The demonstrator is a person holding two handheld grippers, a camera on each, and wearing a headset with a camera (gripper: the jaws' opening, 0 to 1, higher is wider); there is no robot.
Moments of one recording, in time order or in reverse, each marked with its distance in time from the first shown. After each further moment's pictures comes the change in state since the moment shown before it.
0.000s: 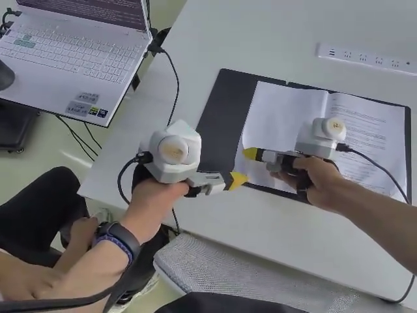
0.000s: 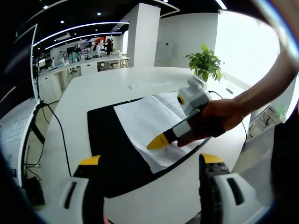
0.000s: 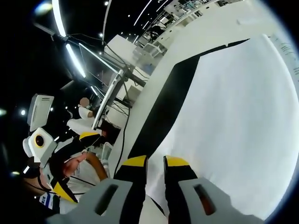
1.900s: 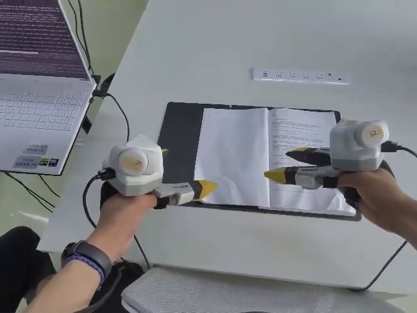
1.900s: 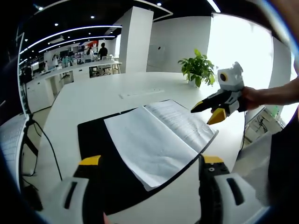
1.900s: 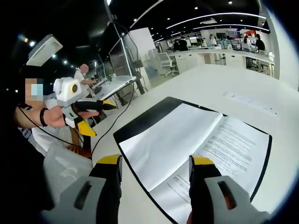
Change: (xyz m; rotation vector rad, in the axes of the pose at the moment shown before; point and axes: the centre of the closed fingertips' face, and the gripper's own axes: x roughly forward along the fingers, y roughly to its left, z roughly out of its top) left arm 0.014 -0.022 0.041 0.021 -0.034 -0.078; right arm -0.191 0.009 0.025 -0.531 -0.042 -0.211
